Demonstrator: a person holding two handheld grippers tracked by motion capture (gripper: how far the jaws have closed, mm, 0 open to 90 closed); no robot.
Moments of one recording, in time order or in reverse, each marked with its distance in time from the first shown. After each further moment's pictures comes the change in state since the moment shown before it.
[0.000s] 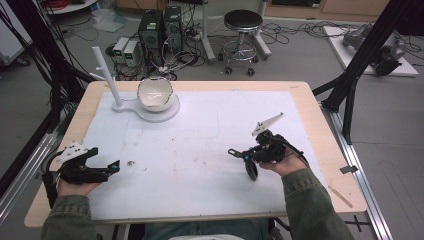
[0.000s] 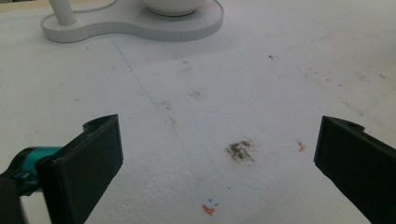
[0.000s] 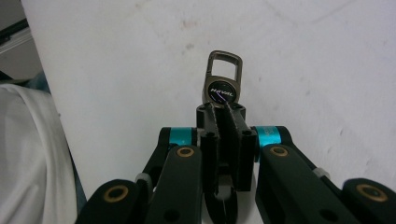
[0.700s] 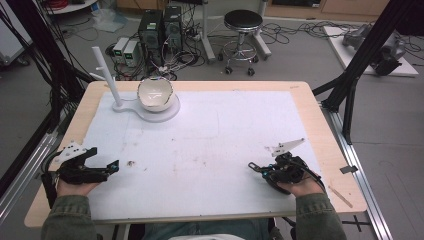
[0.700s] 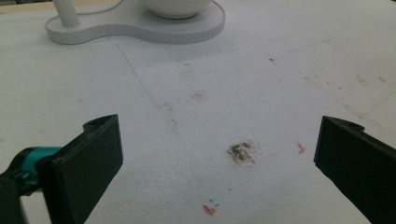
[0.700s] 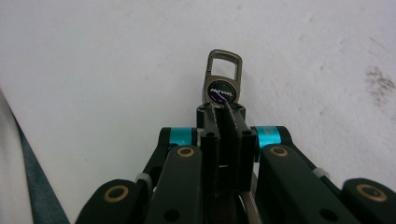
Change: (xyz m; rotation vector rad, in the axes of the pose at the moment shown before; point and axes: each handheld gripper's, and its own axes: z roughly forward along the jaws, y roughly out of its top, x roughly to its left) left arm 0.001 0.000 -0.002 -0.007 0.006 -0.003; right arm -0.001 -0.087 0.000 -0.004 -0.128 0.089
